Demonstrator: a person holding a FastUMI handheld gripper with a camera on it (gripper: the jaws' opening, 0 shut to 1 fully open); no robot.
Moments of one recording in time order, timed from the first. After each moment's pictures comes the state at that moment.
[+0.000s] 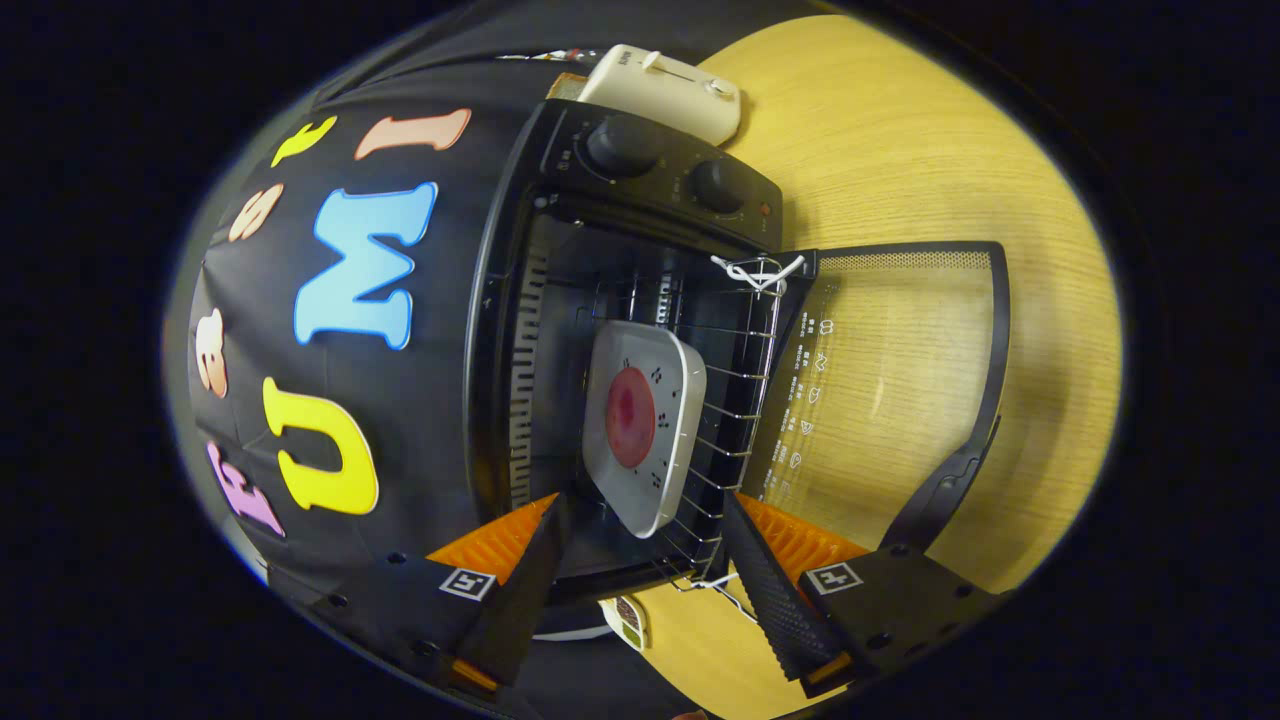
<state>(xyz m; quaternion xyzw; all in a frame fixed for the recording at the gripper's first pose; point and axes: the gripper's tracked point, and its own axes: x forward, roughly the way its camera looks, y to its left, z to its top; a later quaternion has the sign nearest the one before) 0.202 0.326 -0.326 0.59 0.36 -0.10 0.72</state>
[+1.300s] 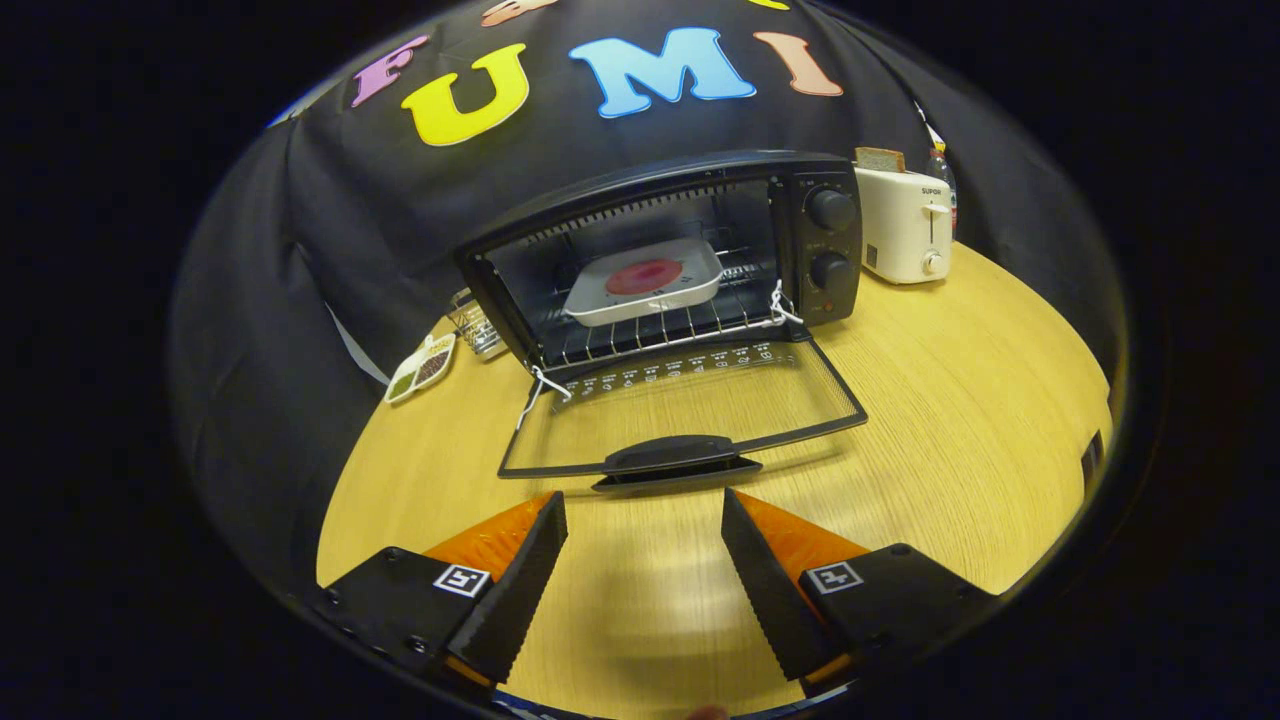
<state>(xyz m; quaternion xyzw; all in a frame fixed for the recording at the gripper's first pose) 0.057 0.272 -0.361 0.09 0.47 0.09 0.88</state>
